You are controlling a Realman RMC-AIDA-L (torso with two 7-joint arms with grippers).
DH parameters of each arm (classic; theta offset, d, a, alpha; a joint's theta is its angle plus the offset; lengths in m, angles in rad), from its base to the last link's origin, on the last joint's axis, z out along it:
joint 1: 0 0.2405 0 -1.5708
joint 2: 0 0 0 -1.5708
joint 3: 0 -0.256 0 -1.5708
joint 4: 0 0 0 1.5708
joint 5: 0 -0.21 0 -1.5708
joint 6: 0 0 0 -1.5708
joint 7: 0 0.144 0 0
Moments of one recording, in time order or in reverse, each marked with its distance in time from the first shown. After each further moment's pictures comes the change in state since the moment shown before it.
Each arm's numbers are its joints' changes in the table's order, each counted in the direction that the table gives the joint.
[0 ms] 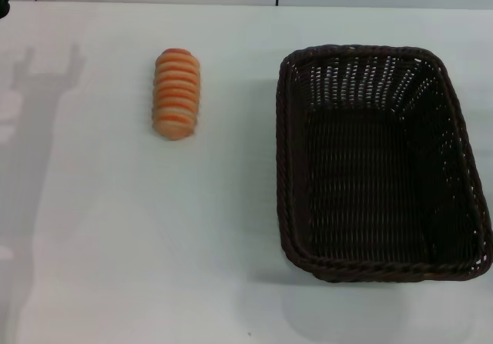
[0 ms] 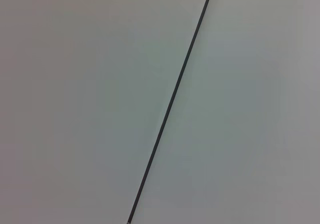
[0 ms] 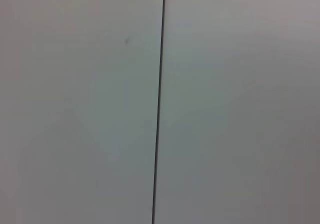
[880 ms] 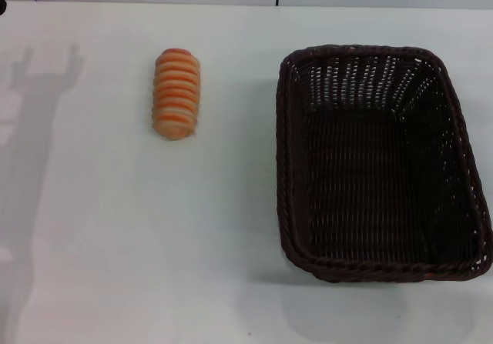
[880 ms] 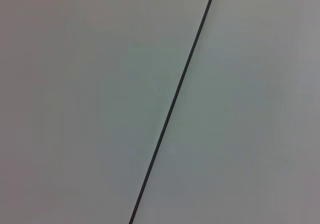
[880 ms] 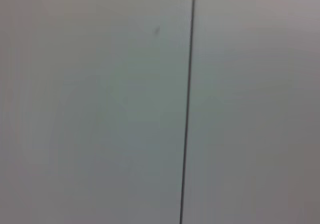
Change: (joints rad) left arm 0.012 0.000 0.000 0.021 0.000 -0.003 0.000; right arm -0.133 0.000 0.017 -0.401 -0.026 -0.220 -0.292
